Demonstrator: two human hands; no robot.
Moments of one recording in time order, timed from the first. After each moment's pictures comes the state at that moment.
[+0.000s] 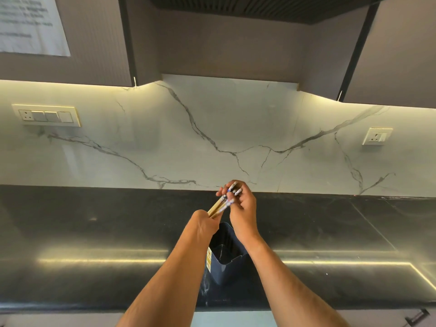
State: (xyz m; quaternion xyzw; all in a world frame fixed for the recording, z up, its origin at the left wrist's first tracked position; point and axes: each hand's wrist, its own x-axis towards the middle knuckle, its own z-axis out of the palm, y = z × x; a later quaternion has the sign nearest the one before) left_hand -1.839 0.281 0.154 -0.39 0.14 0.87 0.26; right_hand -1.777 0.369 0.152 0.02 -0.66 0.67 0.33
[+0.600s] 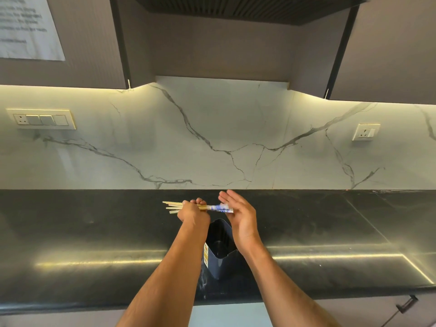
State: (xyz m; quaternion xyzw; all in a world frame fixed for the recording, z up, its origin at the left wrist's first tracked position) left_hand -1.837 0.277 0.157 -0.31 0.17 0.93 0.11; right_hand -1.754 0.376 0.123 -0.01 -0.50 0.84 0.22
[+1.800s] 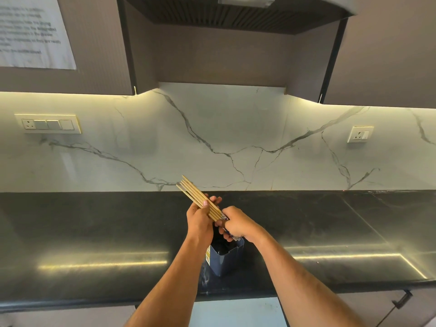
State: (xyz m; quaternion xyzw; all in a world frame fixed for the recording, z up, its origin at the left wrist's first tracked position) left_hand -1.796 0.266 0.126 0.00 0.39 0.91 0.14; right_hand -1.746 0.379 0.147 -0.10 -0.90 0.43 -0.05
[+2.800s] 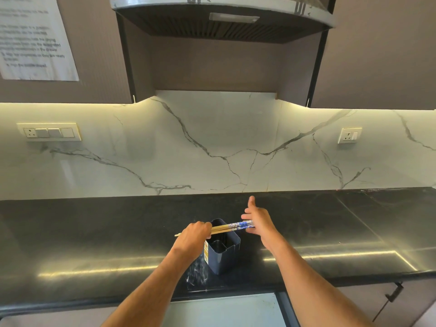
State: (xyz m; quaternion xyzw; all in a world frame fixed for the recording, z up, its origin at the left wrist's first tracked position) left_hand -1.782 0.220 0.110 0.36 0.93 0.05 -0.04; right_hand -1.704 0.421 0.142 -0.26 -0.74 0.61 0.12
